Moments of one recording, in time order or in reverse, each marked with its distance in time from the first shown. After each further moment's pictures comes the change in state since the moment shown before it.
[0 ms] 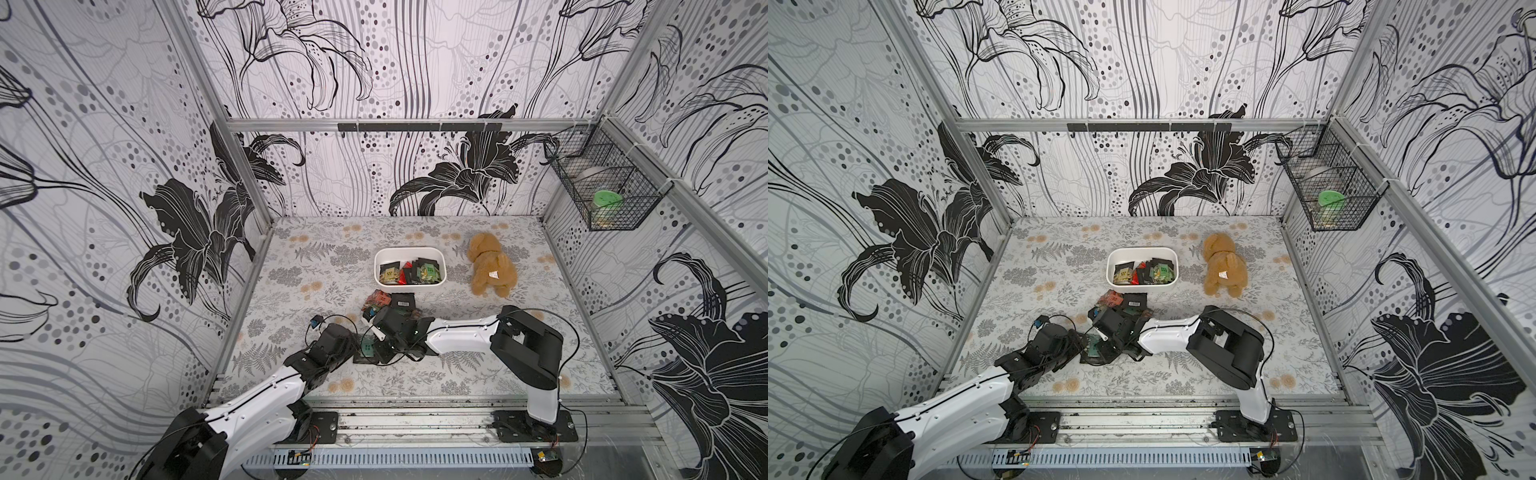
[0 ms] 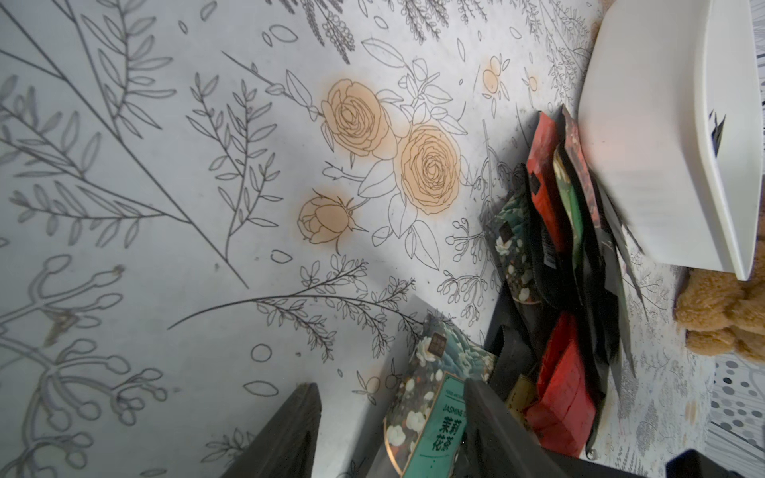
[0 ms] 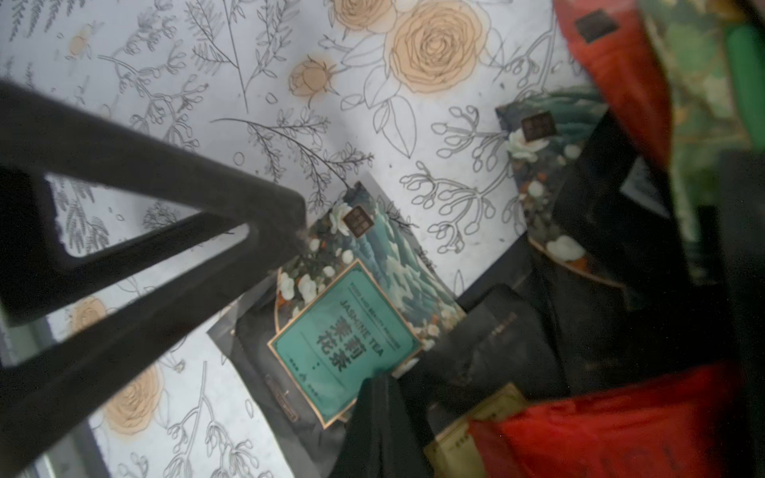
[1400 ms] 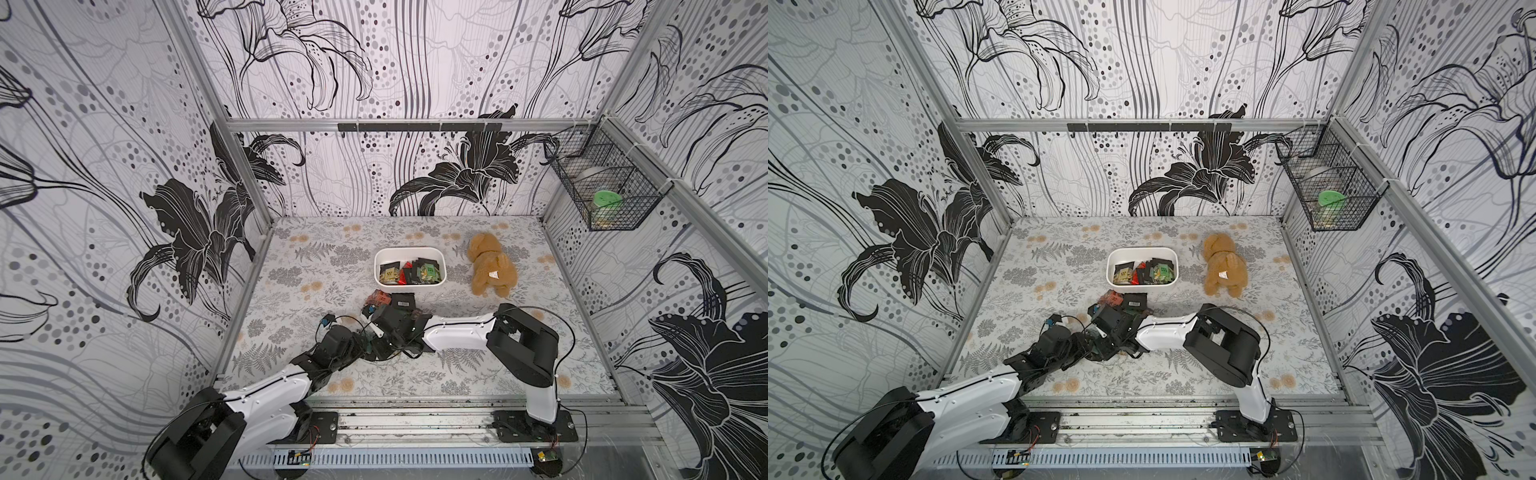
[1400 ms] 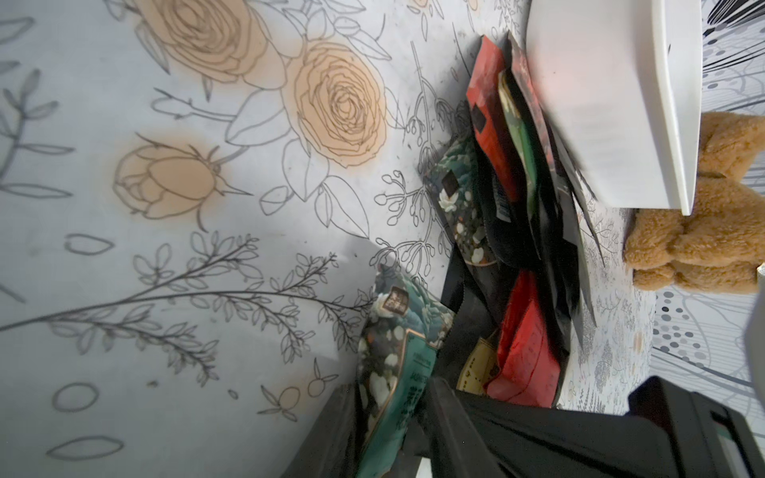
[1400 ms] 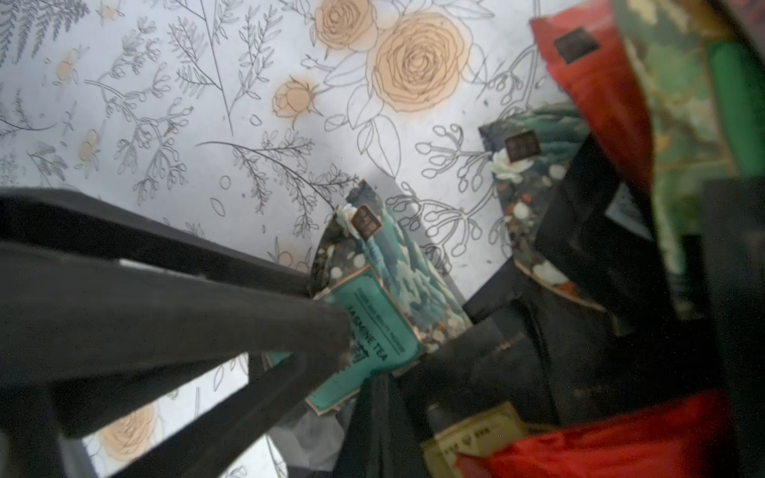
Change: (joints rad) left arm -0.039 0.135 -0.052 0.272 0.128 0.035; right arm -0.012 0.031 0.041 -0.018 -0.012 0.023
